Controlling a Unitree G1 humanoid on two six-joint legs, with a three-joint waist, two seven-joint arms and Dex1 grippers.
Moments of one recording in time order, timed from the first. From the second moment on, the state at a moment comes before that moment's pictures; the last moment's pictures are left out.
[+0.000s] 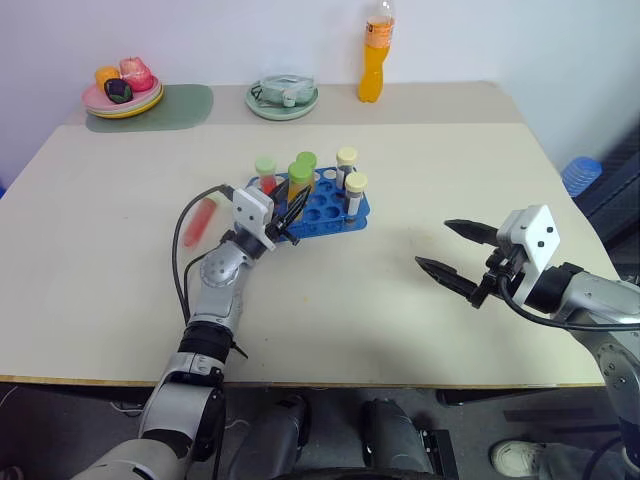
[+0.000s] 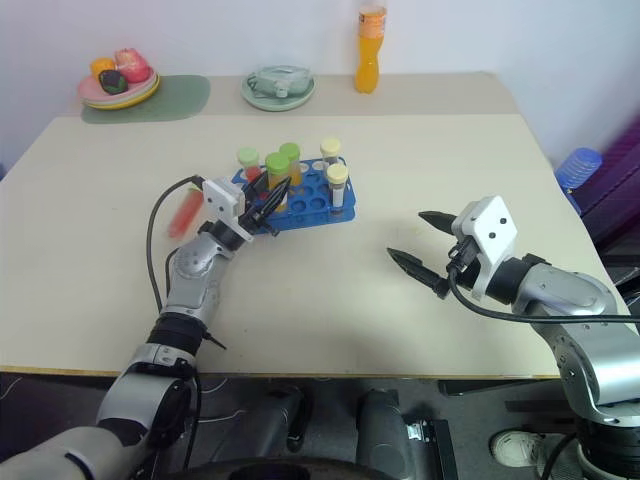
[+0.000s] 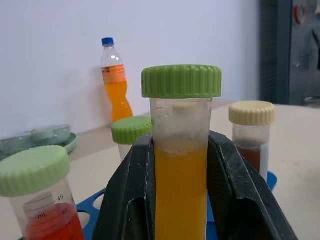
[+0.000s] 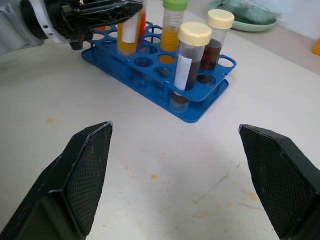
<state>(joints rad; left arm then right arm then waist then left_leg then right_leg) -0.57 0.13 -0.01 0.56 -0.23 -0.48 -0.61 -0.05 -0.77 -0.28 -0.57 0.56 0.62 0.71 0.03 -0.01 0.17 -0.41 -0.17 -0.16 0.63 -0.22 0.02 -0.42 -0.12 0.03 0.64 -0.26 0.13</state>
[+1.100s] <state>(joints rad) -0.58 0.06 -0.03 0.52 -0.20 -0.42 -0.65 -0.05 -0.77 -0.28 -0.57 0.56 0.62 0.71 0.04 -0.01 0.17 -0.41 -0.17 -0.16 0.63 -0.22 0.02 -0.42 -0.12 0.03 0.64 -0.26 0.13</state>
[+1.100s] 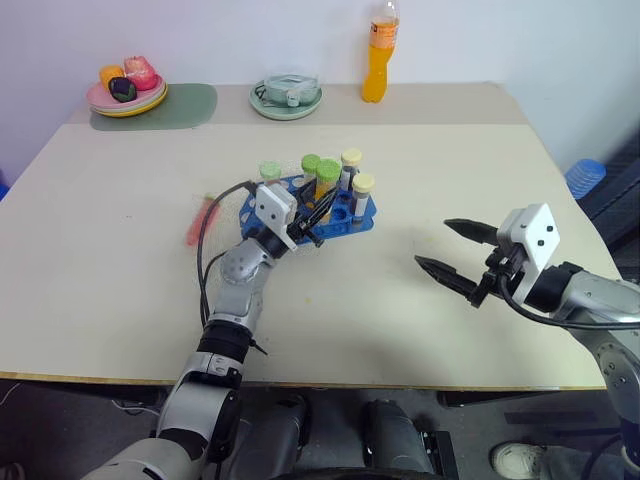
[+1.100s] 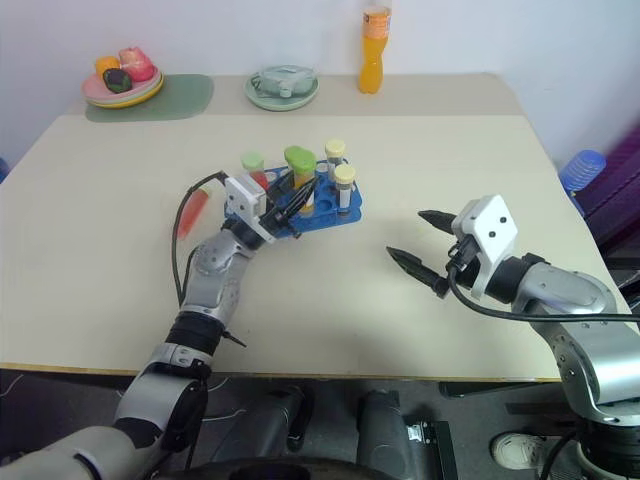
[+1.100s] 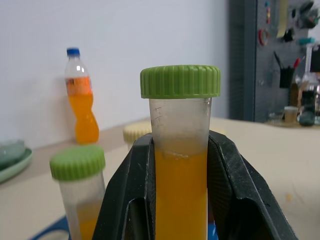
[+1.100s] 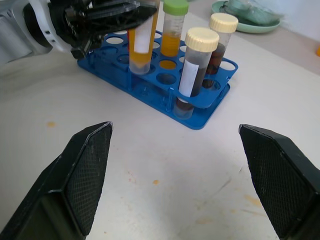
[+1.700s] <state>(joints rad) -0.64 0.07 -0.03 0.60 -0.16 -0.45 -0.59 -0.02 -0.76 -0.28 -0.59 0.56 0.62 0.69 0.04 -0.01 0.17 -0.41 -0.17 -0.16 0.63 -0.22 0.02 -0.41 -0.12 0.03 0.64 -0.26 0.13</state>
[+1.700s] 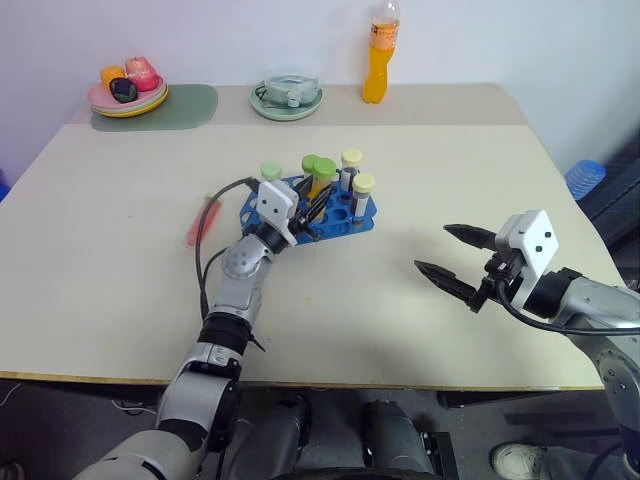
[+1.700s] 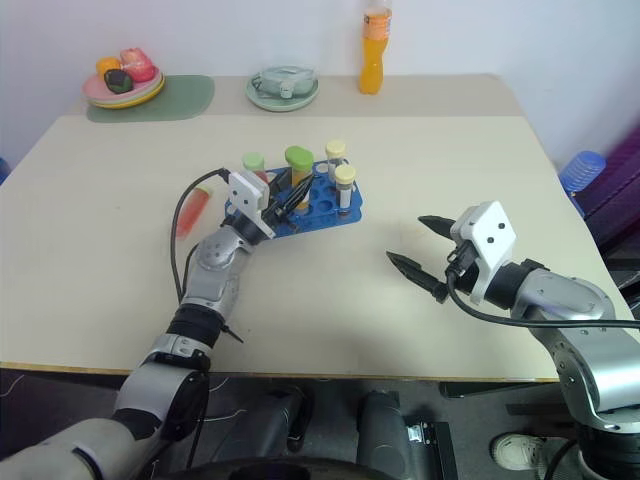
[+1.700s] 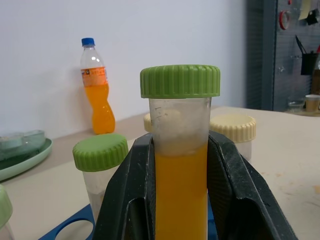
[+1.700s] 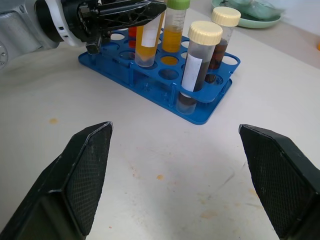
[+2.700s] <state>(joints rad) -0.72 0.07 -0.02 0.80 -0.16 -0.59 -0.66 0.00 -0.75 -0.28 -0.60 0.57 0.62 0.67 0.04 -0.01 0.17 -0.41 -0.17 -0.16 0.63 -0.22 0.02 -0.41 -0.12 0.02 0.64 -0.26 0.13</state>
